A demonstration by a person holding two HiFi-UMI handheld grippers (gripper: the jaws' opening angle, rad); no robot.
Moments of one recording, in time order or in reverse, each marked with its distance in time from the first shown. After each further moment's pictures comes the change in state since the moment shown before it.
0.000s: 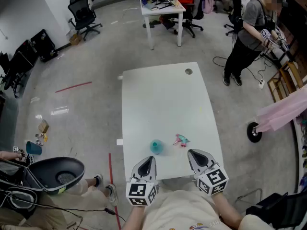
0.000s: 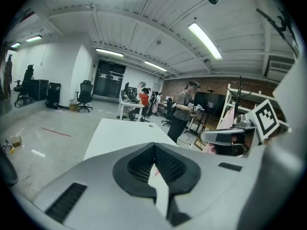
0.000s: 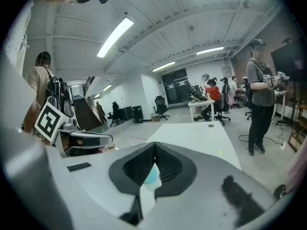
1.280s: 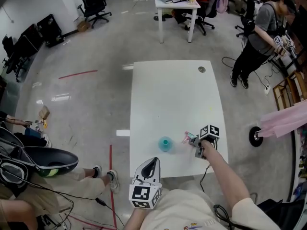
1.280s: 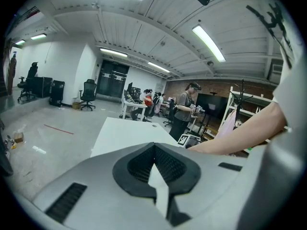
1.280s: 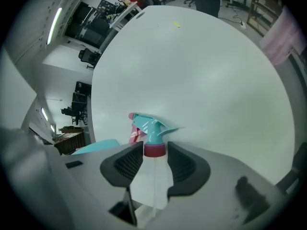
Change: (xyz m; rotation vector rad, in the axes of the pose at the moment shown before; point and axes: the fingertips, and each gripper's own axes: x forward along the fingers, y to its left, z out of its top) left arm -0.020 0.033 -0.012 -0.035 -0.006 0.020; right arm 0.135 -0.096 -0.224 0.960 0.908 -0.188
